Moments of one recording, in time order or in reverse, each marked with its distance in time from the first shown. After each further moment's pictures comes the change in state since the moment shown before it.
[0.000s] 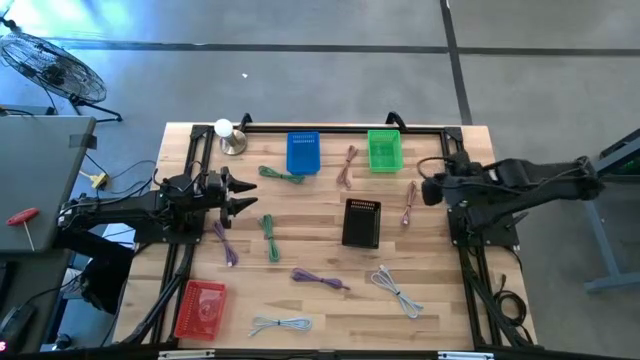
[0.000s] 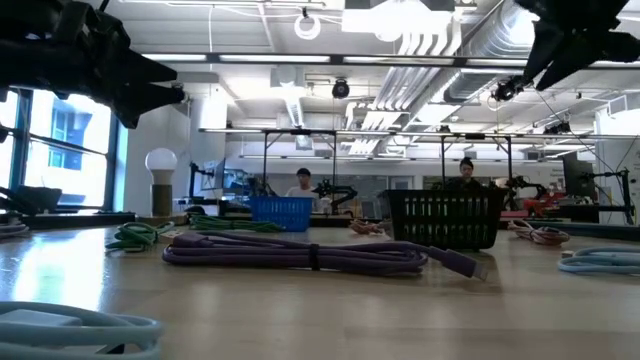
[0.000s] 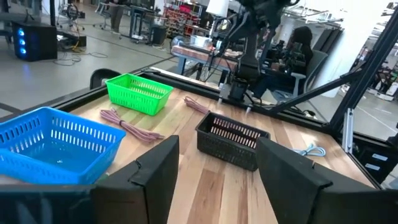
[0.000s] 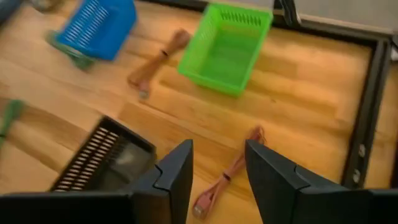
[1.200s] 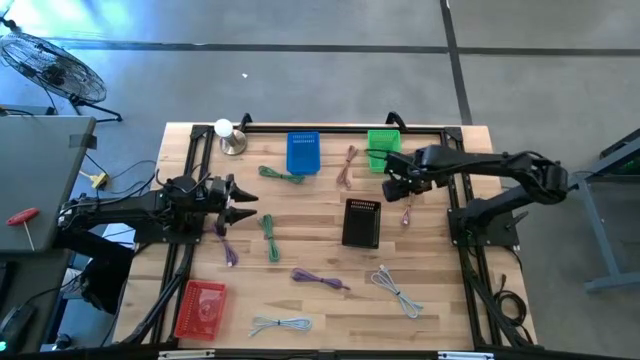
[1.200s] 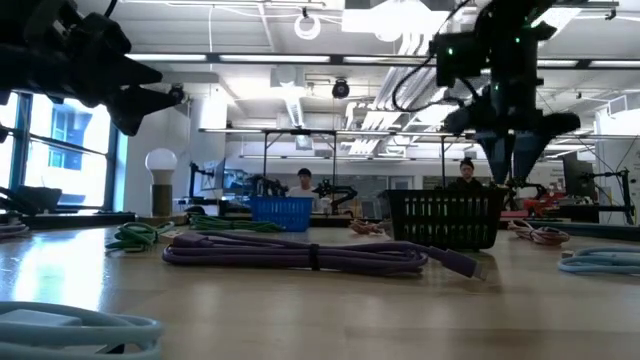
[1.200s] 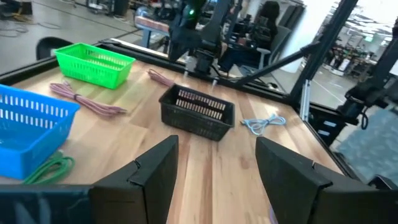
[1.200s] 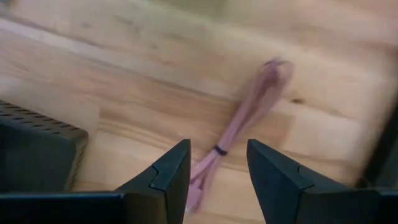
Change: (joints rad) left arm 0.000 0.000 0.000 -0.075 0.177 -0.027; right arm -0.496 0.525 -0.094 0.271 -0.490 -0.298
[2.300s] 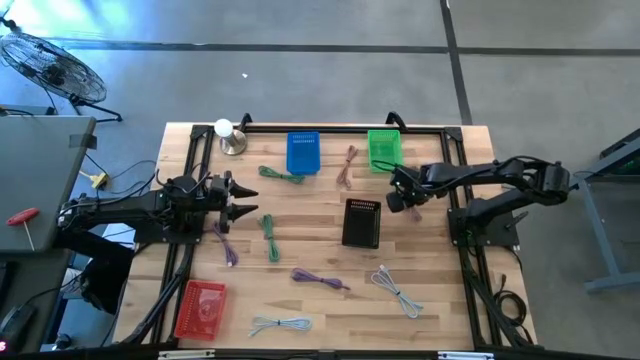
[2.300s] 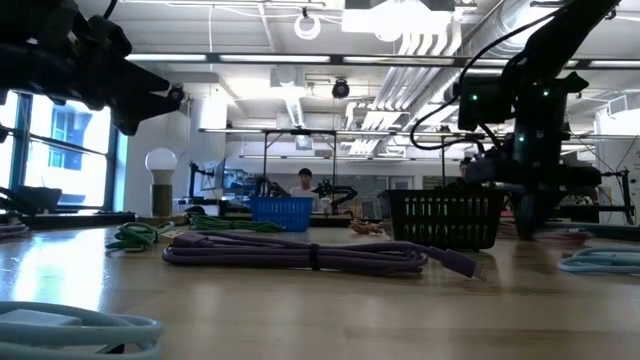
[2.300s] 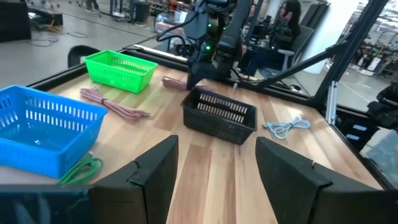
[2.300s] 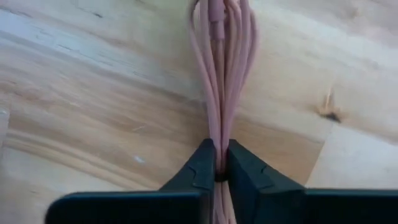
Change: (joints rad) left arm 0.000 0.000 0.000 -0.005 -0.092 0.039; right arm -0.038 -0.006 -0.318 0.387 0.028 -0.088
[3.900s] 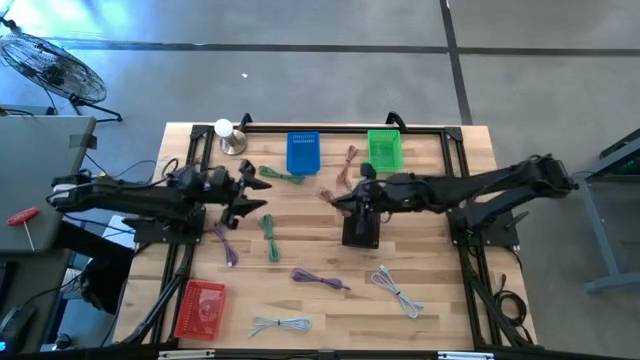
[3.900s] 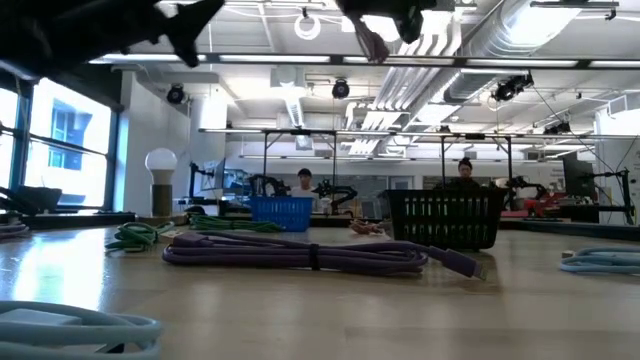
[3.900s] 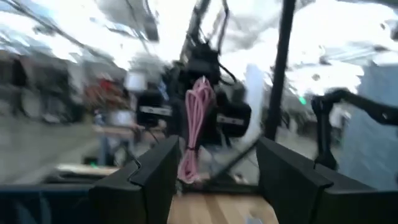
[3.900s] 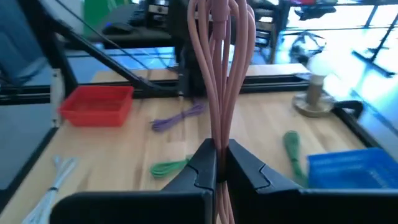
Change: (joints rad) left arm 0.000 0.665 0.158 0.949 0.244 0.014; right arm 0.500 -0.016 0.422 0.710 -0.002 -0.777
